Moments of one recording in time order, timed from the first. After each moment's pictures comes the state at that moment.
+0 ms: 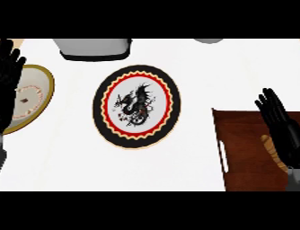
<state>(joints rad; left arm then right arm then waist) -0.28 0.56 -0.12 -1.66 0.30 0.40 0.17 -0.04 -0.41 0.11 -1.48 -0.35 -0.05 -0.15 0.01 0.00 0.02</state>
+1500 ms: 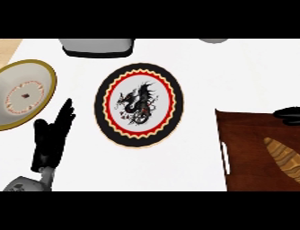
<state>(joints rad) -0.08 0.38 -0.32 -1.47 0.24 0.40 0.18 -0.17 -0.95 0.20 -1.44 0.00 0.48 -0.82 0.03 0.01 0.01</state>
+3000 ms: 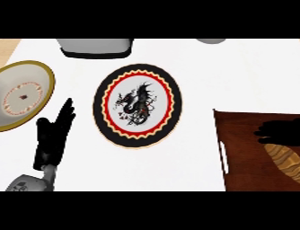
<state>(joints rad) -0.08 0.34 -0.28 -1.43 0.19 0.37 0.18 -0.42 -0.95 0.62 -0.99 0.65 0.15 -1.08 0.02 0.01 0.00</state>
